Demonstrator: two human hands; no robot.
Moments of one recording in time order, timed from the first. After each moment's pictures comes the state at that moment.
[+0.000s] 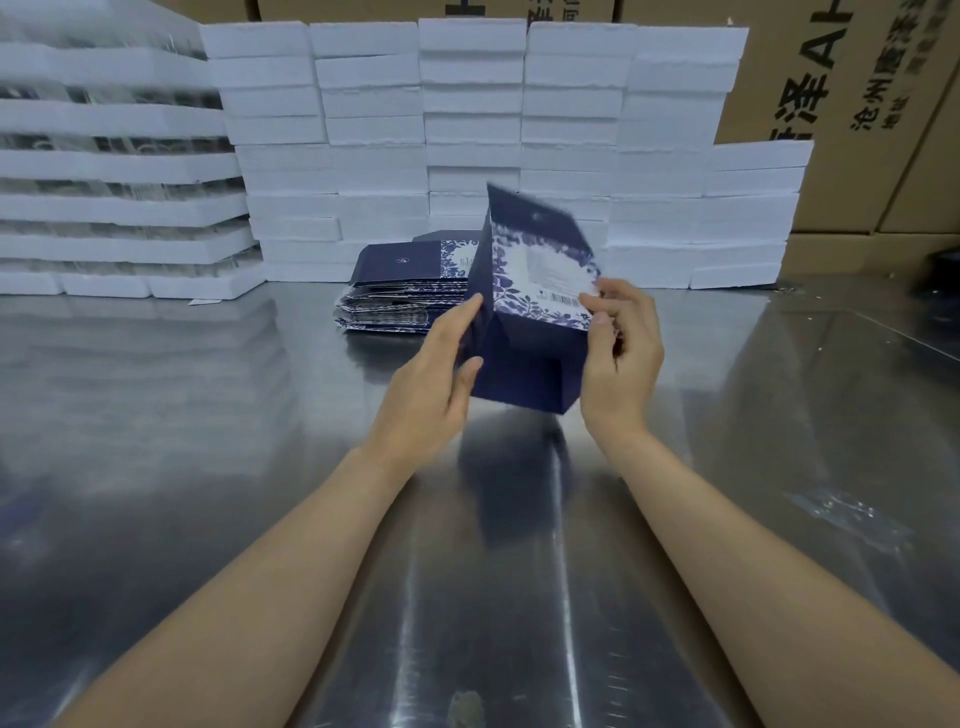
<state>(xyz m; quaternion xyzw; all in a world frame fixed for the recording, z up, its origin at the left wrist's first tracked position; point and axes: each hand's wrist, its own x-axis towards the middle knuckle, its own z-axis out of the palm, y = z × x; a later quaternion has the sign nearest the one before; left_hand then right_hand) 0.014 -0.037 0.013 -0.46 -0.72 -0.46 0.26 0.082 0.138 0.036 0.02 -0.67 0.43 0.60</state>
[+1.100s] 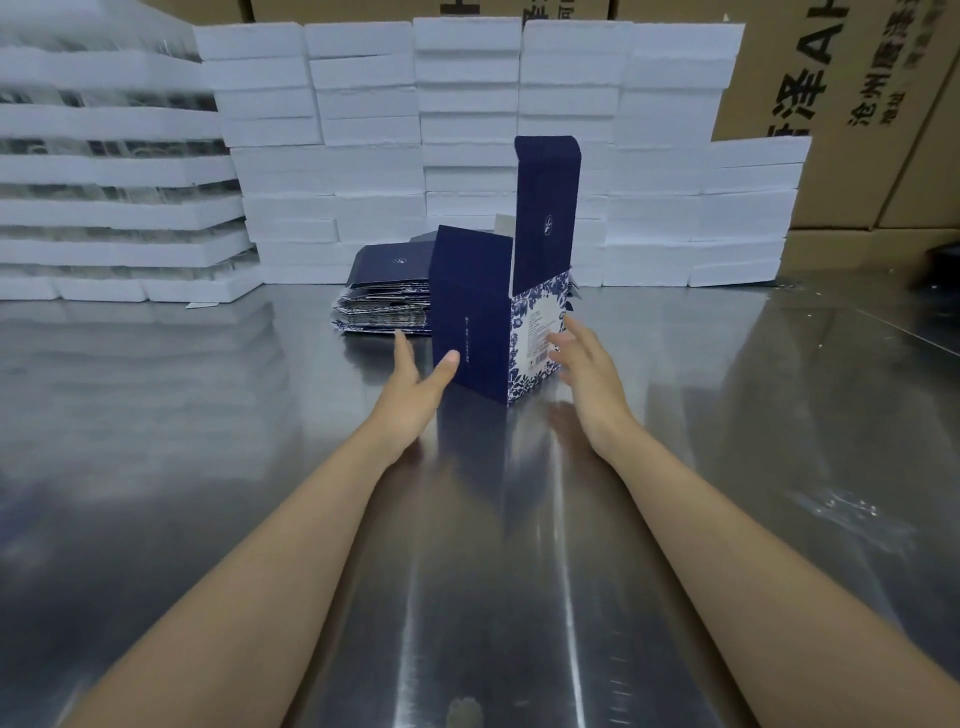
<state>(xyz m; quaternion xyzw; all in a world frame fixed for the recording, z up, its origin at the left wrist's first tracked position) -0.015 -0.035 0.006 -0.20 -0.76 -0.62 -0.05 0.064 0.149 0.015 -0.08 -0.71 0.64 0.28</state>
